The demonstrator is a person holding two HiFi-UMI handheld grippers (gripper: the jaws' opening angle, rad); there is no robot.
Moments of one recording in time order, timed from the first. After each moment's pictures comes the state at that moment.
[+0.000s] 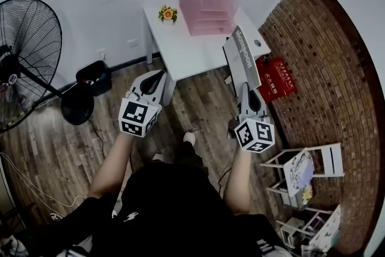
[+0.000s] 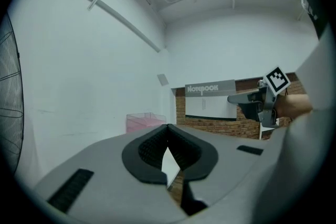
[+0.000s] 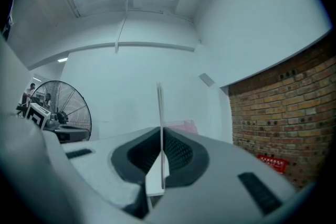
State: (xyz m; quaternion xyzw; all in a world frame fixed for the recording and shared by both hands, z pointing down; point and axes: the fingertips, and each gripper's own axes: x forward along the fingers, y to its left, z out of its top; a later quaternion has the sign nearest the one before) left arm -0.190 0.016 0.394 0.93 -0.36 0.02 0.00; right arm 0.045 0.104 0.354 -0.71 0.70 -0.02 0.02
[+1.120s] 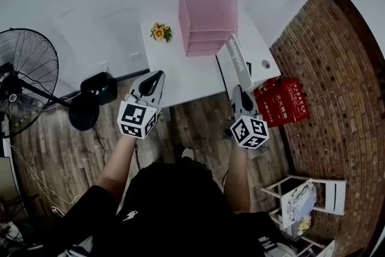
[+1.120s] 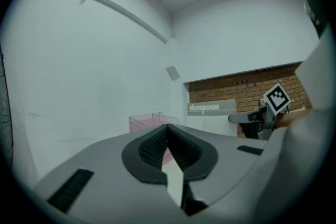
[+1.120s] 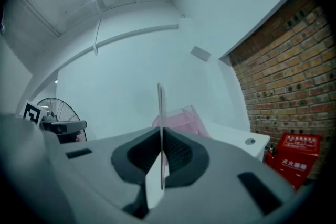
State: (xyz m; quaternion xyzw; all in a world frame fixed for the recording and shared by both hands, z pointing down) left arm -0.064 -0.119 0.387 0.90 -0.43 0.04 0.00; right arm 0.183 -0.071 0.425 -0.66 0.74 -0.13 0.06
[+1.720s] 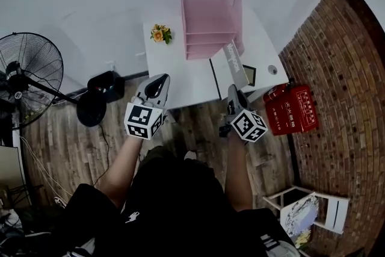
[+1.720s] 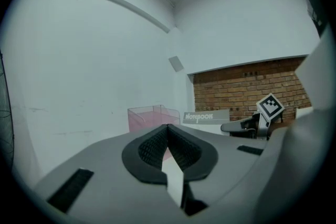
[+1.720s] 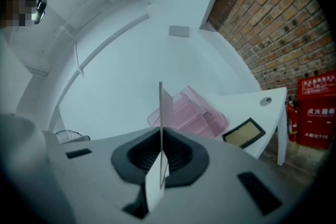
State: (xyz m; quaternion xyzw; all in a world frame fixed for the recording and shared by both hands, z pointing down) left arm -0.006 -0.143 0.420 0.88 -0.46 0.07 0.02; right arm 0.221 -0.131 0.495 -0.58 0.75 -0.27 0.16
